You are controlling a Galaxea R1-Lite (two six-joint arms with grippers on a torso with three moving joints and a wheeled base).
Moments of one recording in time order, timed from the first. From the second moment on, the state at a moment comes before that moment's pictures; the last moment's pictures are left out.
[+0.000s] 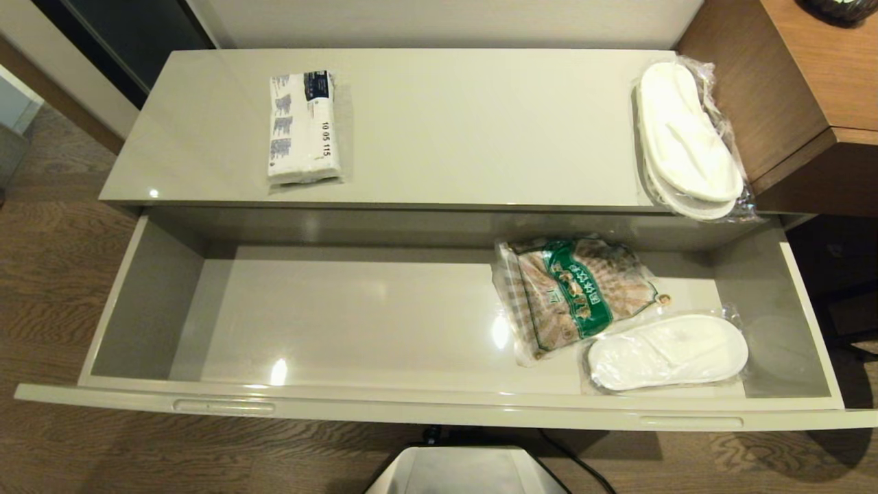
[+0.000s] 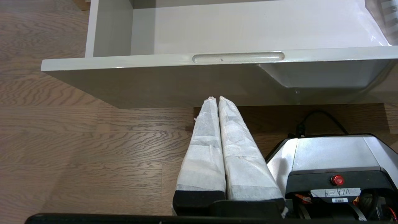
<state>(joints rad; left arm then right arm) 0.01 0.00 0.00 0.01 -0.02 0.09 -0.05 0.59 -1.35 1.20 0.32 0.27</state>
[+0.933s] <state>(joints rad) 0.01 0.00 0.00 0.01 -0.02 0.09 0.06 1.66 -1.66 0.50 0.08 0.34</state>
